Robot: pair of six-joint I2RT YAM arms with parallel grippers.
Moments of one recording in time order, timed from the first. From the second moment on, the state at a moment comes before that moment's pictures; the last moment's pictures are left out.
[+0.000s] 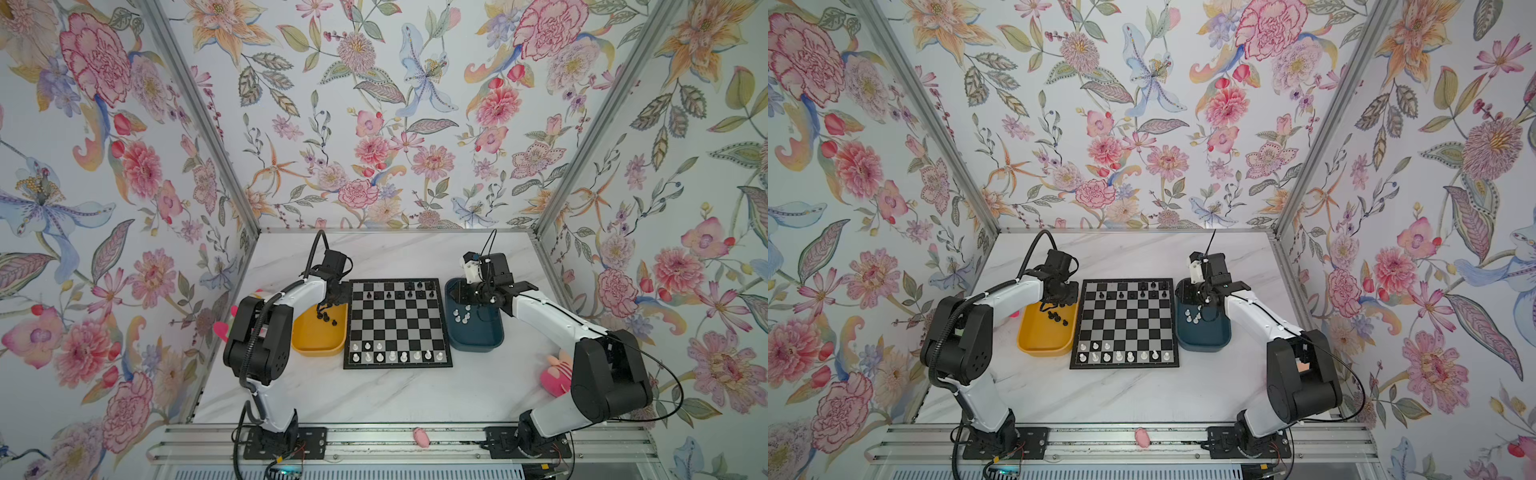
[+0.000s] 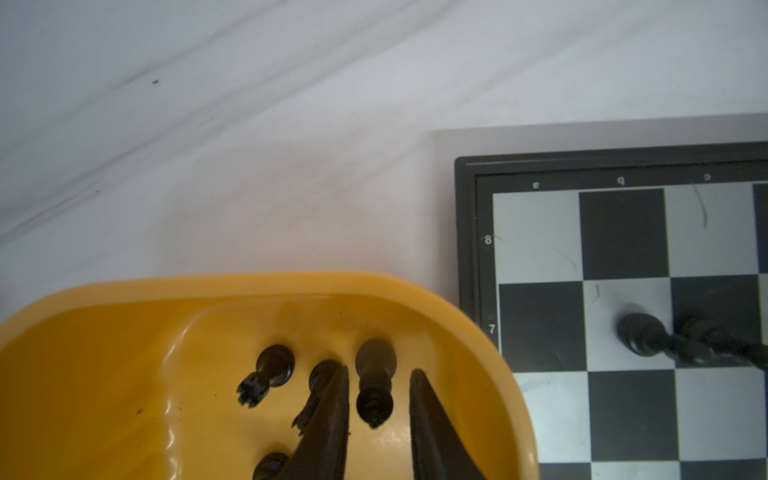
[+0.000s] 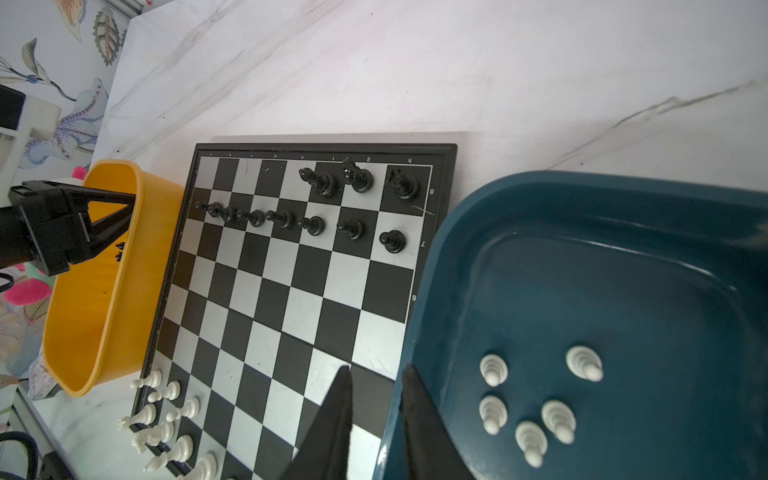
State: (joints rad) left arm -0.29 1.82 1.19 -0.48 -0.13 -0.22; right arm 0.30 1.54 1.02 -0.33 -0.33 0.30
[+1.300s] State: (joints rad) left arm -0.29 1.86 1.21 -0.49 -0.13 -0.22; right arm 0.30 1.54 1.02 -0.33 -0.33 0.30
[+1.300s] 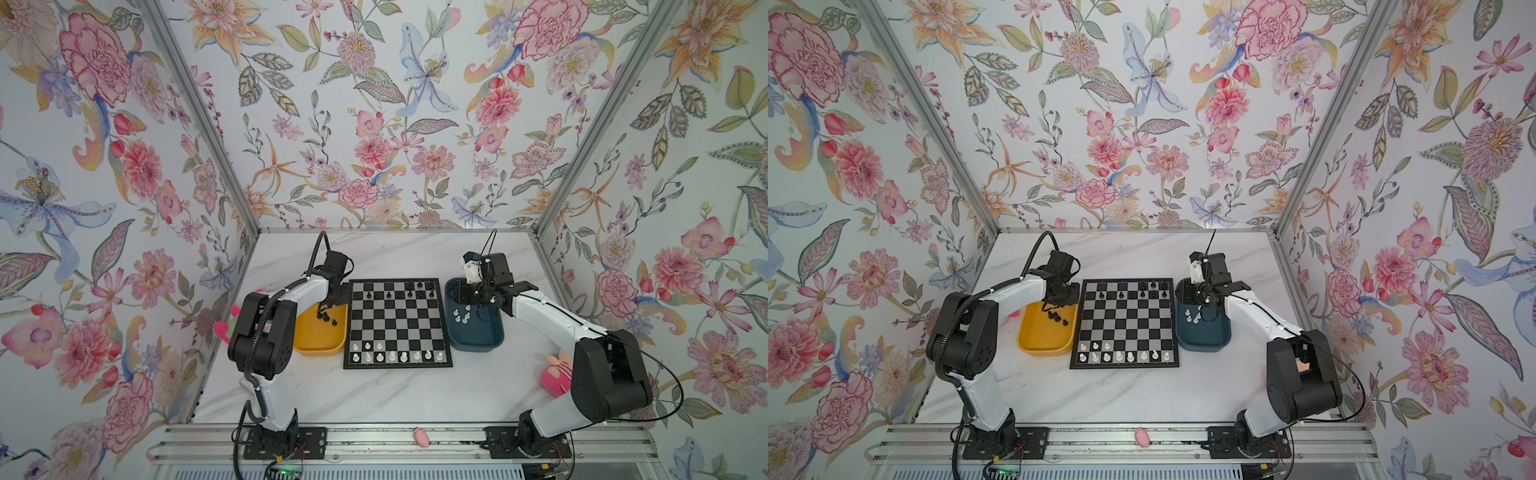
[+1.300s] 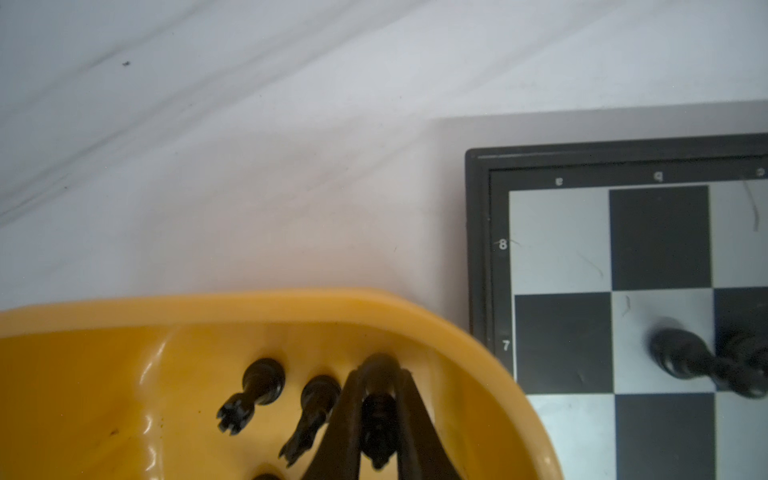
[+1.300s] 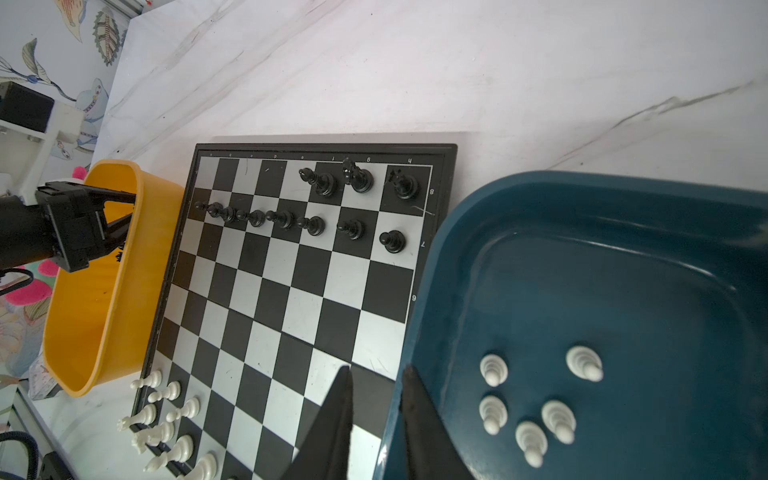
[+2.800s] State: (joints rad) left arm -0.44 1.73 1.48 -0.57 -0.13 -0.22; right arm 0.30 1.54 1.00 -0.33 -0.33 0.30
